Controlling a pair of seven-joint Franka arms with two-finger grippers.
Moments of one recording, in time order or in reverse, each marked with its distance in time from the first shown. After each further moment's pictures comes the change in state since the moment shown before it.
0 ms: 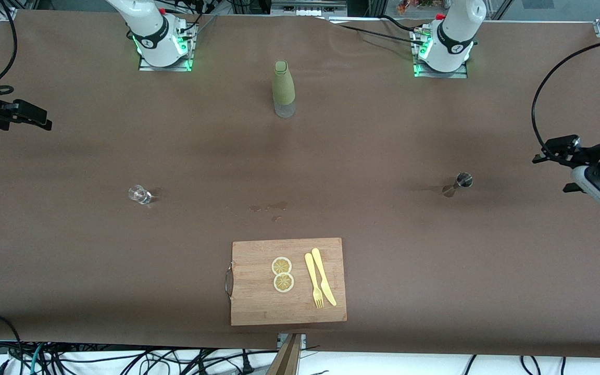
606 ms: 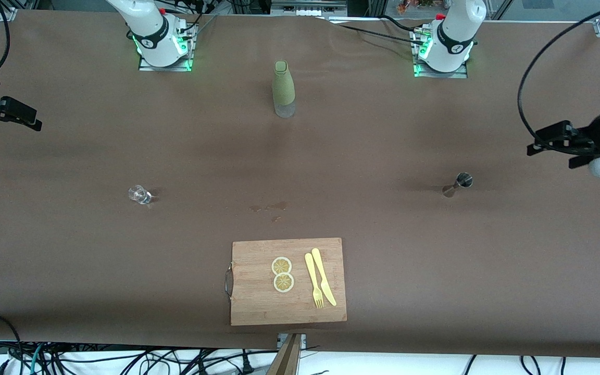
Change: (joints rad) left arm 0.005 -0.103 -0.128 -0.004 0.052 -0.046 -0.654; right arm -0.001 -0.003 0.001 0.041 0.000 0.004 0.015
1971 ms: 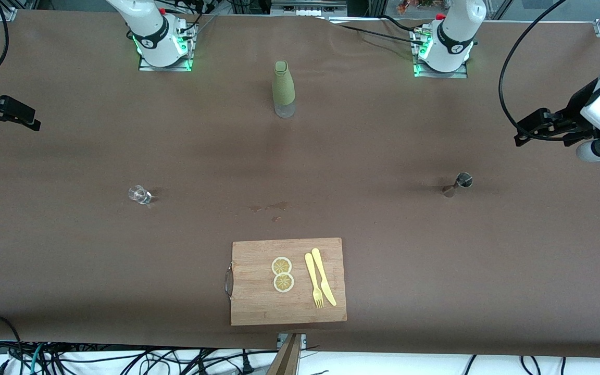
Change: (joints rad) left arm 0.028 -0.063 -0.138 -0.018 0.131 0.016 -0.302; right arm 0.000 0.000 0.002 0.006 -0.001 0.000 0.000
